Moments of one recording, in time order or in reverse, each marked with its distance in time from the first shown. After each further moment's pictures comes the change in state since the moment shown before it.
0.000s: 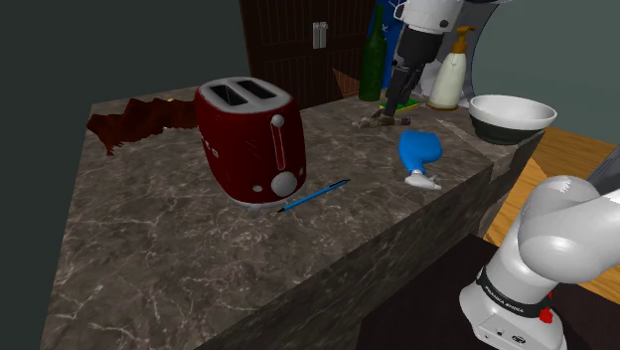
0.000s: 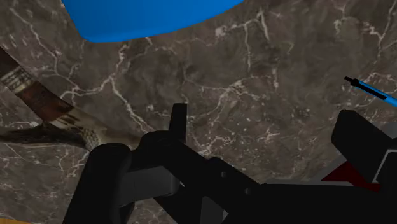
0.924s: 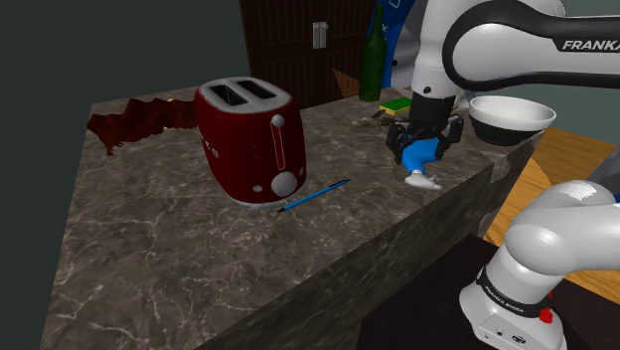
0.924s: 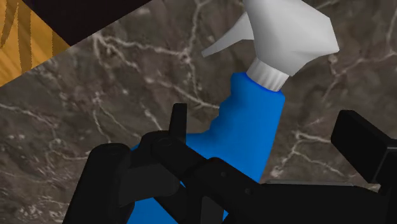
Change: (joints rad) arm -0.252 -0.225 0.293 -0.295 0.106 -0.062 0.809
